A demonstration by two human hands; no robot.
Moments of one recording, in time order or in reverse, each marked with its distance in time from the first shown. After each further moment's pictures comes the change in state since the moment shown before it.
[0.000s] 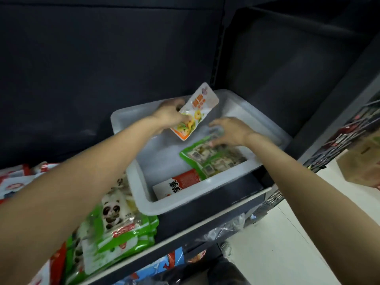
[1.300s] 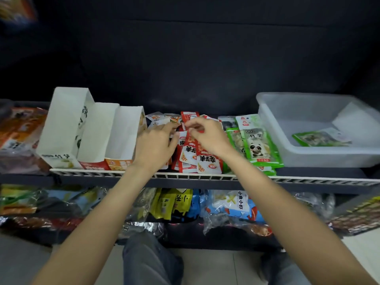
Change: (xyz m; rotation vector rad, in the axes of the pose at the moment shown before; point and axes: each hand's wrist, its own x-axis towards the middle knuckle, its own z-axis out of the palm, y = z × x) left_hand -0.399 -0.131 -0.170 0.812 0.675 -0.064; right_hand -0.149 -0.386 0.112 0.580 0.093 -0.516
